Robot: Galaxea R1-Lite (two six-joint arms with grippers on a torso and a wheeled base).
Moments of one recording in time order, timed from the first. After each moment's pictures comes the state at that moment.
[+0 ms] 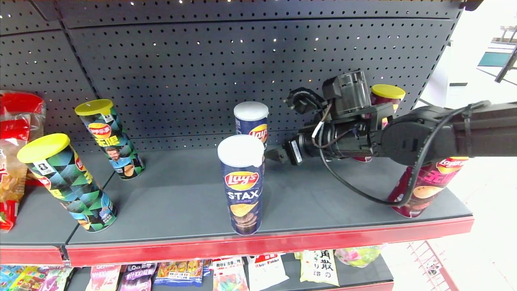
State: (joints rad) left arm -0.32 0.11 -0.34 0.50 0.02 0.14; right arm 0.61 1.95 -1.43 -0.02 0.05 -0.12
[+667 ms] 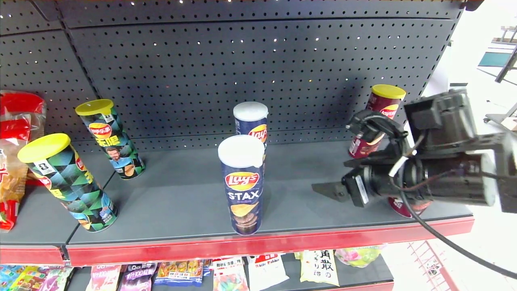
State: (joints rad) left arm -0.32 0.32 -0.34 0.26 0.01 0.14; right arm 0.59 1.56 -0.96 -0.03 0.00 -0.08
